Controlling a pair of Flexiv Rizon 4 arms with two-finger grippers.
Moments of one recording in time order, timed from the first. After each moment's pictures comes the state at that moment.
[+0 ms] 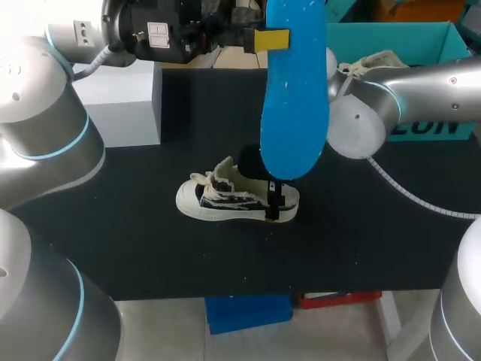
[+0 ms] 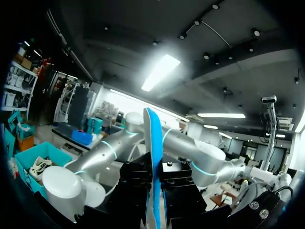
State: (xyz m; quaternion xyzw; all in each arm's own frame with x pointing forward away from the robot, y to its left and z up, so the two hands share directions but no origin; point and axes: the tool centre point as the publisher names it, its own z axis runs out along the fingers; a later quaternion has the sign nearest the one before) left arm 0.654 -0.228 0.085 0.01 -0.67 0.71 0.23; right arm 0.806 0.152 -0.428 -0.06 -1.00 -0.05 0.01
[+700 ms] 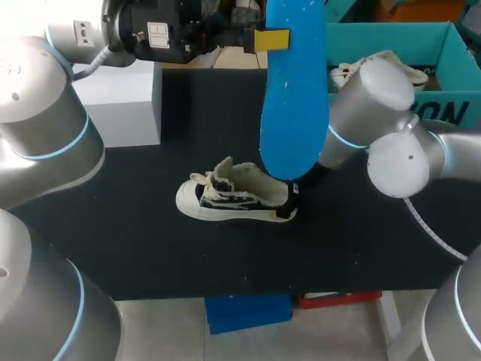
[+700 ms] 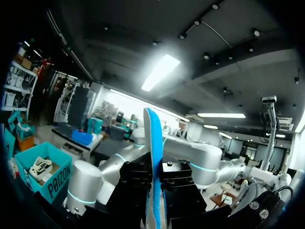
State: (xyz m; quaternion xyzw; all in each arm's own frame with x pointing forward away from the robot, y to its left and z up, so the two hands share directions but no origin) left arm 0.654 -0.228 0.085 0.01 -0.67 0.71 0.23; right arm 0.812 0.146 -0.419 -0.02 -0.97 -0.22 -0.04
